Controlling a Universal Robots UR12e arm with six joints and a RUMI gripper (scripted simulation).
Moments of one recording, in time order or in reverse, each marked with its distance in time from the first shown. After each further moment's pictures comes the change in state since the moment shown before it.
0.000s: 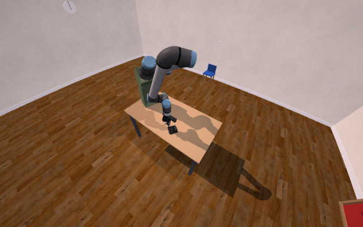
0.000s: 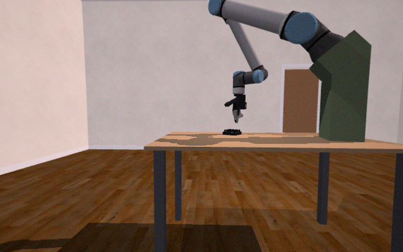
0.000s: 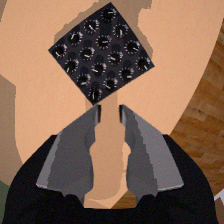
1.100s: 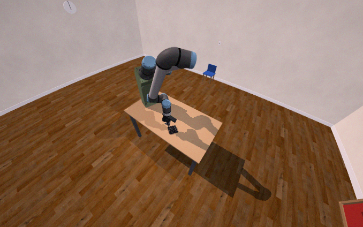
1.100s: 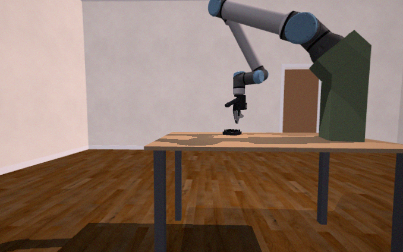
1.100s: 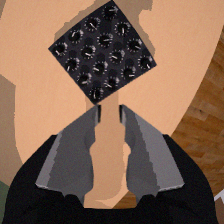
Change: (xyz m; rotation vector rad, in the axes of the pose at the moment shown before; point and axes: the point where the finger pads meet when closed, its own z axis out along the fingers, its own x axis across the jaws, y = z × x) arm -0.002 0.002 0.004 -0.002 -0.003 0.002
